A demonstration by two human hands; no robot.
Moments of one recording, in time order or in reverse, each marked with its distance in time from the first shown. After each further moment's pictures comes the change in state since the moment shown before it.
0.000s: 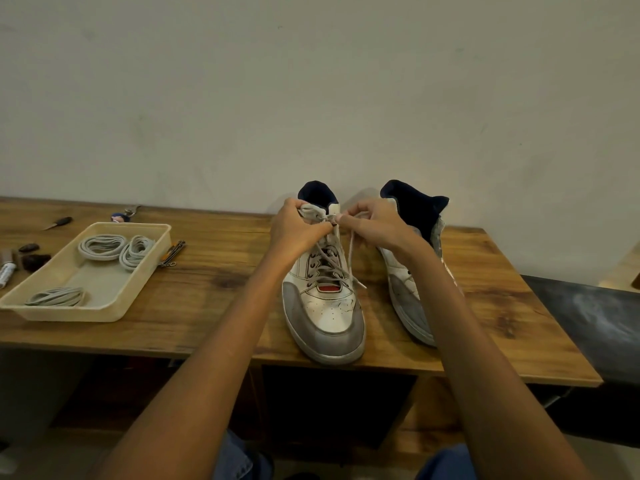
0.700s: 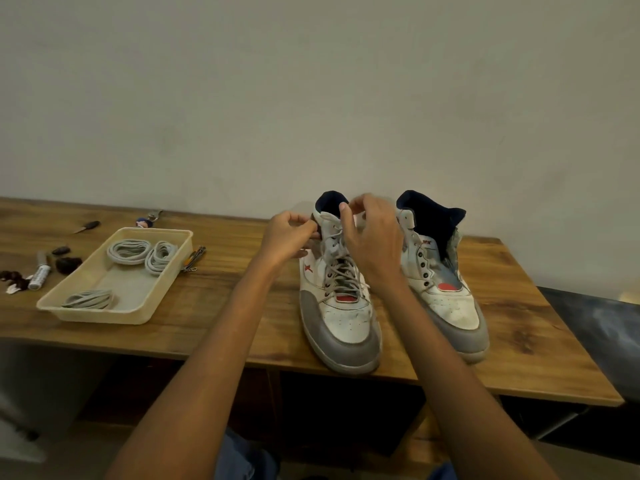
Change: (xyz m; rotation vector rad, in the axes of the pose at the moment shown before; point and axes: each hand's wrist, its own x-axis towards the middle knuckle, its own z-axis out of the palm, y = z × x) left_hand 0.004 -0.006 -0.038 -0.207 -0.059 -0.201; right_hand 0.008 0.000 0.054 -0.359 0.719 -0.402
